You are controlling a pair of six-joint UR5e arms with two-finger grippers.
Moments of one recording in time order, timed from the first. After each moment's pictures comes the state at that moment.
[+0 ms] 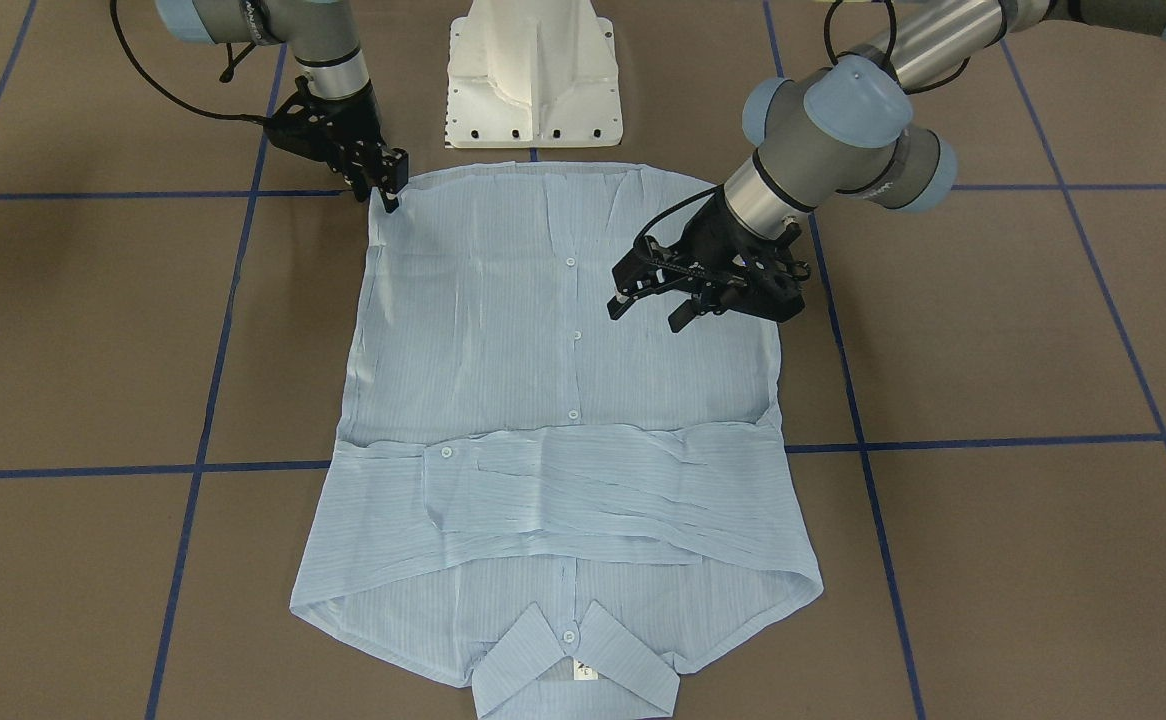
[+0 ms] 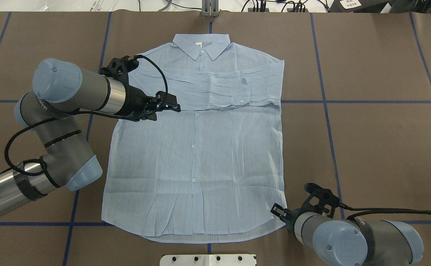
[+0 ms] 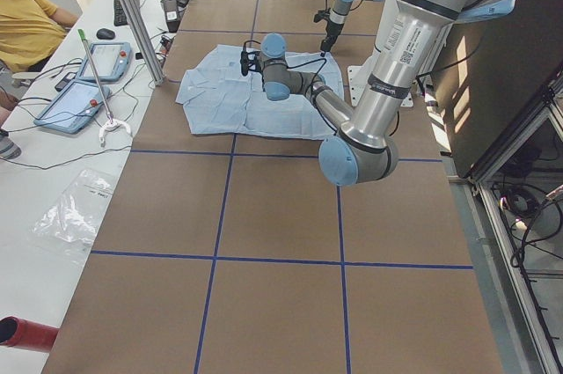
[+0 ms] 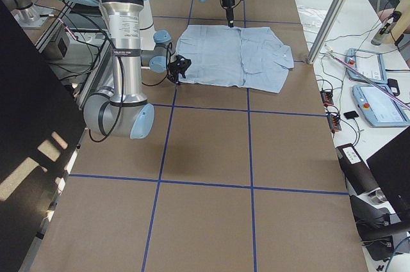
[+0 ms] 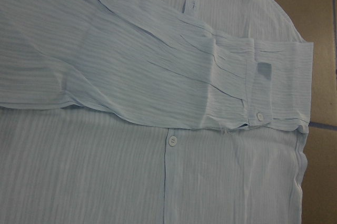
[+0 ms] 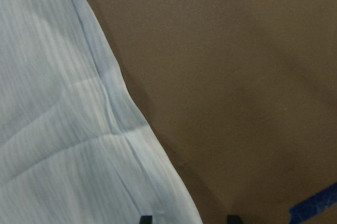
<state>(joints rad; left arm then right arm) -0.67 -2.06 -1.63 -2.34 -2.02 -1.47 0.09 -1.47 2.04 -1.31 1.42 2.06</state>
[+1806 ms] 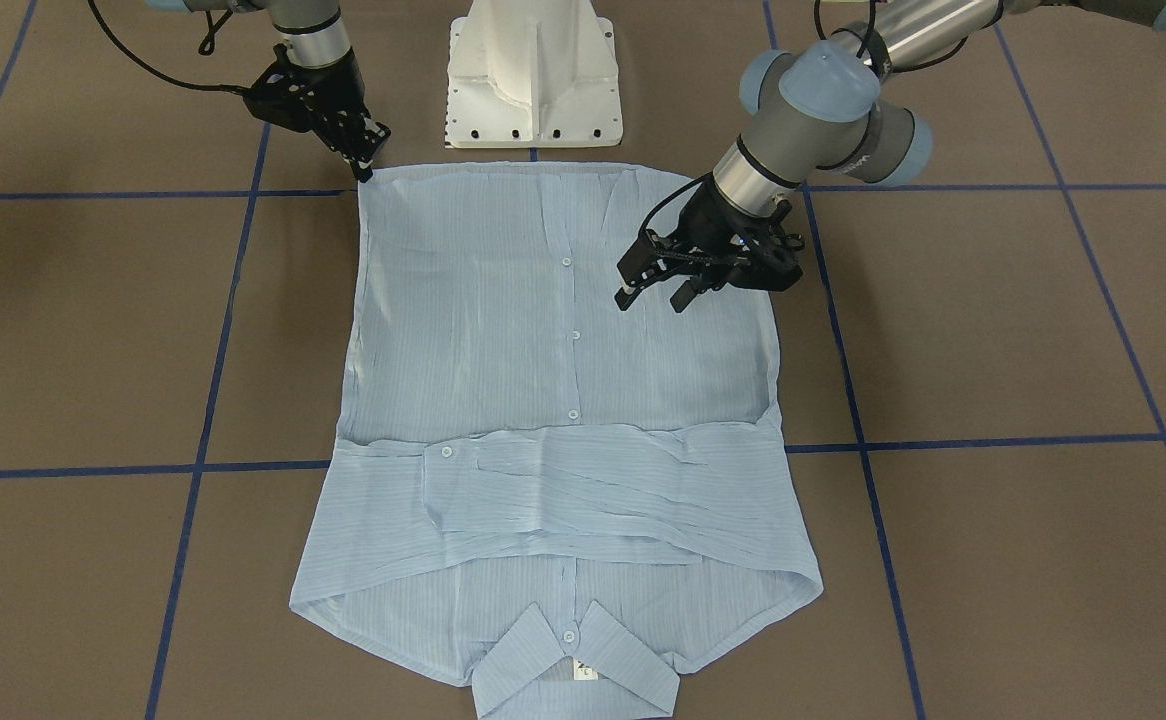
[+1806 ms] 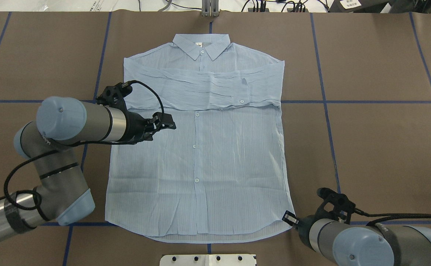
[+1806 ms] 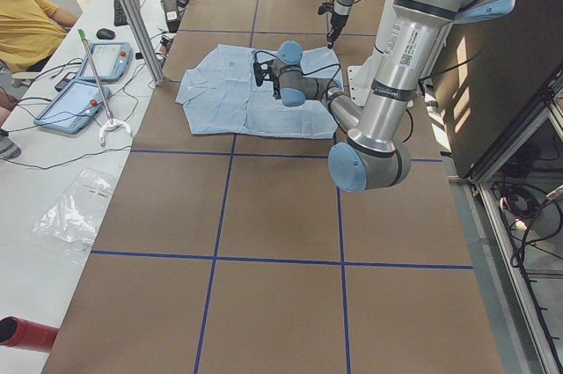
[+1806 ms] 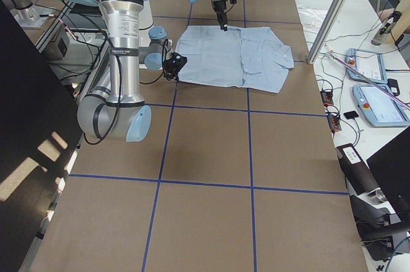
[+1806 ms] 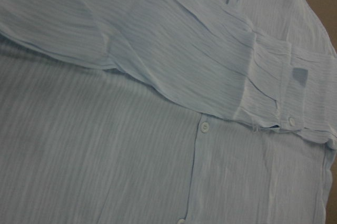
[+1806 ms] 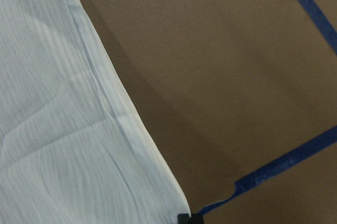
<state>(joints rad) -0.53 -1.94 -1.75 -2.27 -1.80 -1.64 0.07 -1.57 2.17 -1.34 1.43 2.06</state>
